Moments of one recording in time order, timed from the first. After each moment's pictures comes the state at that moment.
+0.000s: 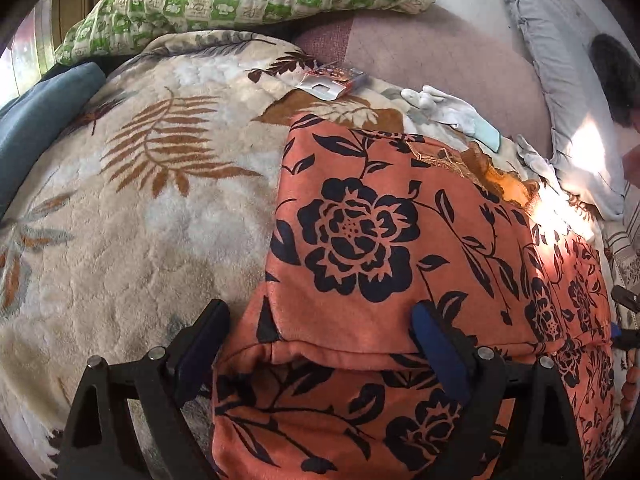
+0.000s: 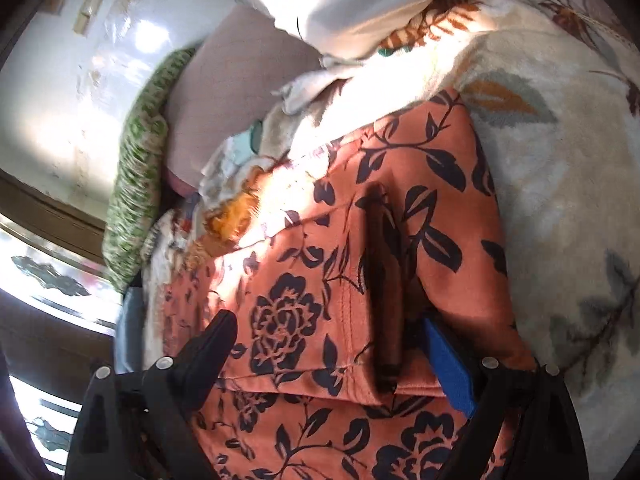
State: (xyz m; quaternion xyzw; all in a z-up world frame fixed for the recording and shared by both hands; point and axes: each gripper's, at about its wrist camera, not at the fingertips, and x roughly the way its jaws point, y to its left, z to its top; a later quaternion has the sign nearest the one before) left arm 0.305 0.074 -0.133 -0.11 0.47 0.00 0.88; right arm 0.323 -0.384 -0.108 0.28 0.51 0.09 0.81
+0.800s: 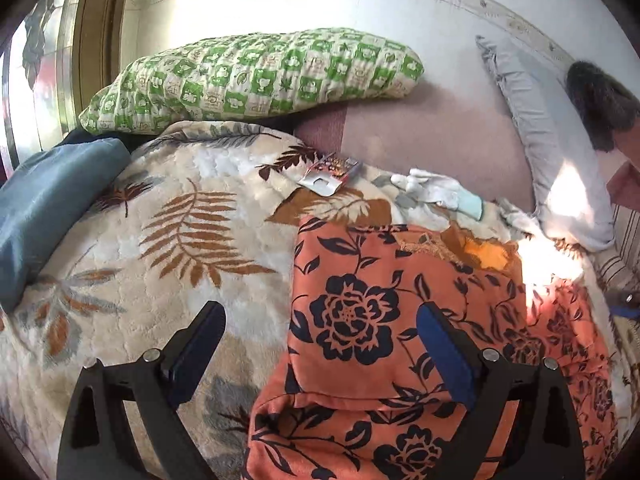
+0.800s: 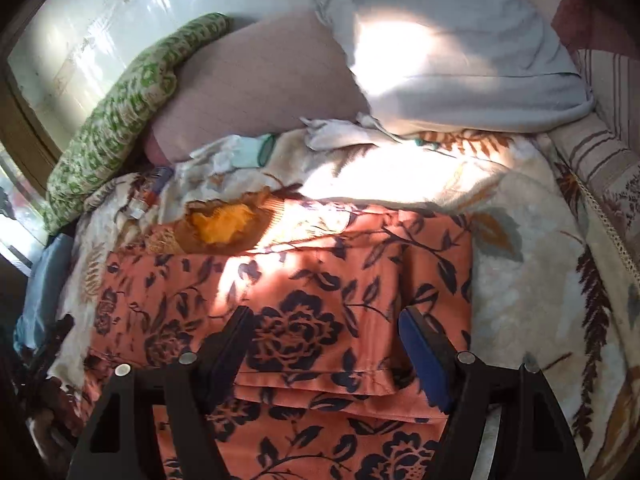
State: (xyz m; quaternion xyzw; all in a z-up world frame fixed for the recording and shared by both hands) left arm 0.290 0.080 -0.085 -0.09 0.37 0.03 0.92; right arm 0.336 -0.336 -0.039 0.10 0.48 0.05 0.87
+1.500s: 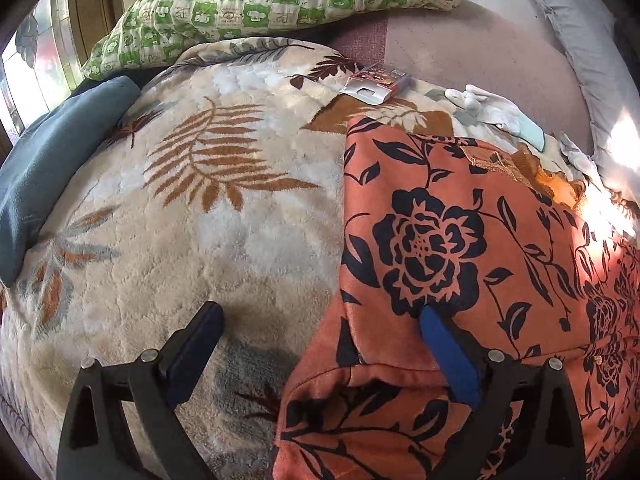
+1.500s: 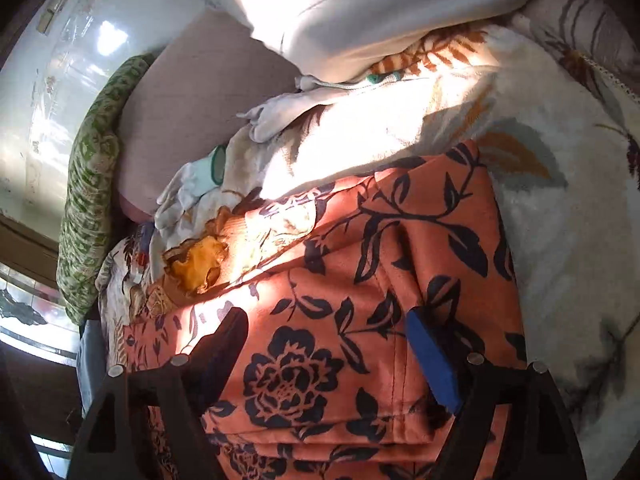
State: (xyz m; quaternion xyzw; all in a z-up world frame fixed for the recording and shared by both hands) left arm 0.313 0.091 -0.133 -0.08 0.47 0.08 0.88; right arm 0.365 -0.354 -0.083 0.25 0.52 0.01 0.82
